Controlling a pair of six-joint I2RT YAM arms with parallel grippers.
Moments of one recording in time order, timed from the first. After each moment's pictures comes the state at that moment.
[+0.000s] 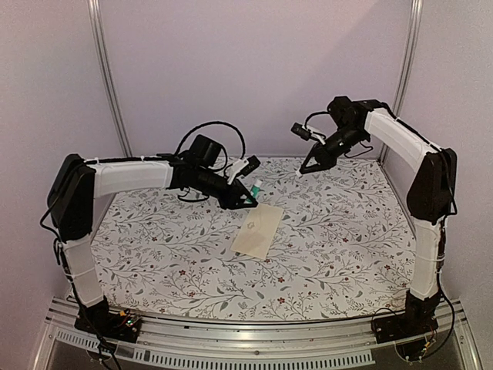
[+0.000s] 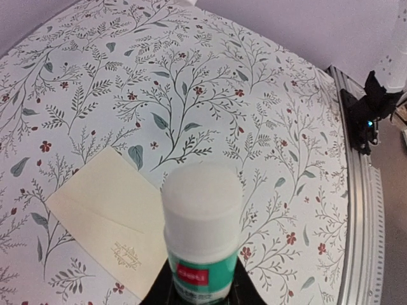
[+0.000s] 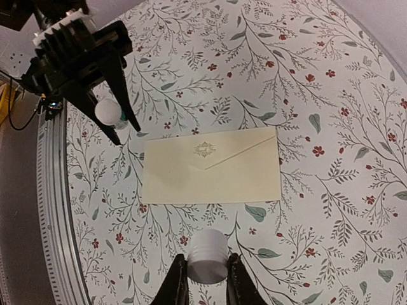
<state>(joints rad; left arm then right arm) -0.67 1.91 1.42 -0.27 0.63 0.16 0.38 2.10 2.12 -1.22 -0.66 -0.63</state>
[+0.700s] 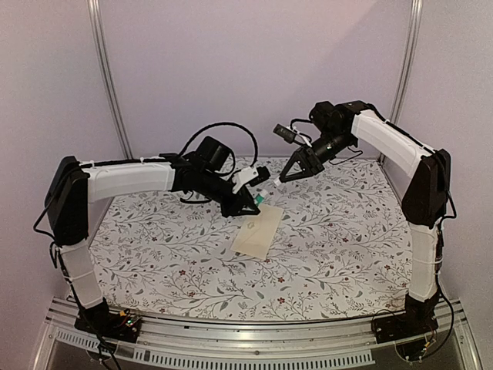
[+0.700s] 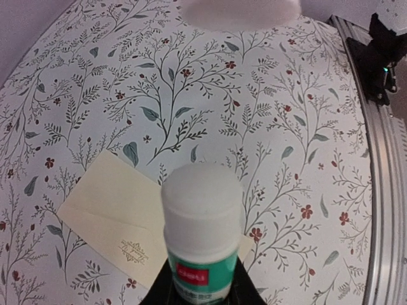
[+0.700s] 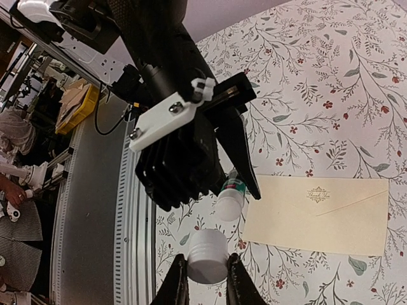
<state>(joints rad) -0.75 1.87 1.44 -0.39 0.48 0.39 0.50 2.10 2.13 -1.32 -0.99 -0.62</state>
